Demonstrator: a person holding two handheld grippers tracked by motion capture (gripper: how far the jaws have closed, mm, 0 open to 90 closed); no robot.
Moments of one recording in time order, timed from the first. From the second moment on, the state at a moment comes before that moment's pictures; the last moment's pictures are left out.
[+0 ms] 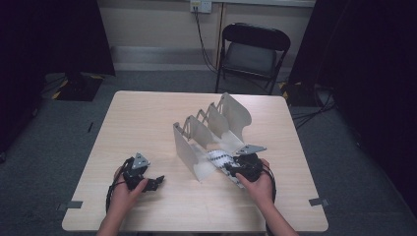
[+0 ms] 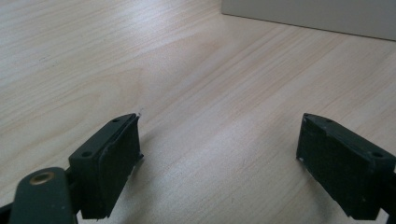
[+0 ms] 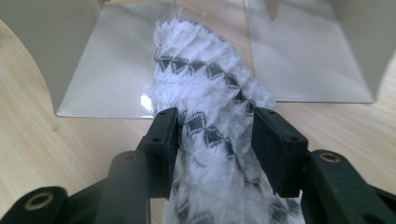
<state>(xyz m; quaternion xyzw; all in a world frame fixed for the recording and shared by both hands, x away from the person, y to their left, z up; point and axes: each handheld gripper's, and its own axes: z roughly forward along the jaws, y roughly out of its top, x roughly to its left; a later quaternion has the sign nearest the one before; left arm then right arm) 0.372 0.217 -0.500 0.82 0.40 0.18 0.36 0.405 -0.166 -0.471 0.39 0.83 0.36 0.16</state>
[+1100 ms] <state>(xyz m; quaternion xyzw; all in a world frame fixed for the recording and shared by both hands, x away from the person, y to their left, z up) 0.372 0.217 -0.500 0.82 0.40 0.18 0.36 0.436 -0.129 -0.377 0.36 0.81 0.42 0.17</state>
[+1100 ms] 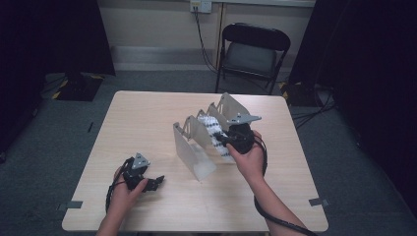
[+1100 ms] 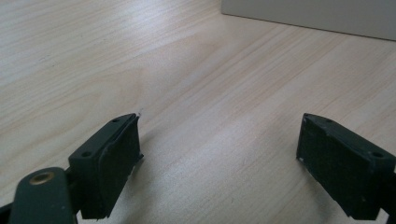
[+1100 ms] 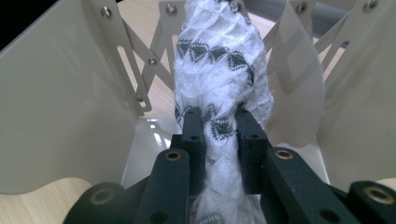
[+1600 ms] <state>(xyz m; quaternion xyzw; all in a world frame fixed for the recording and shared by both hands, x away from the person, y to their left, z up) 0.372 0.217 -0.500 0.82 0.40 0.18 0.36 0.438 -0.131 -0.419 0.36 0.83 0.40 0.14</state>
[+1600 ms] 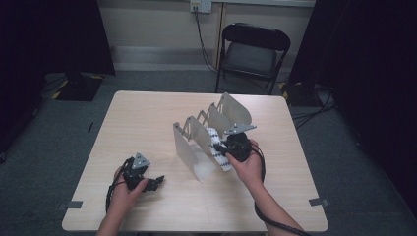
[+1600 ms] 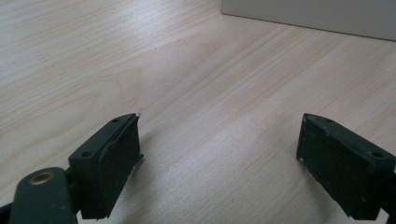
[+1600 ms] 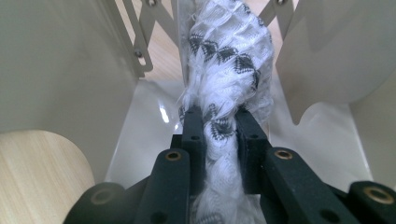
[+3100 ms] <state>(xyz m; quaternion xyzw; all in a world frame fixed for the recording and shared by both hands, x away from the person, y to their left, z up) 0.372 0.217 -0.500 0.82 0.40 0.18 0.36 0.430 -0.154 -0.415 0.37 0.83 0.39 0.16</state>
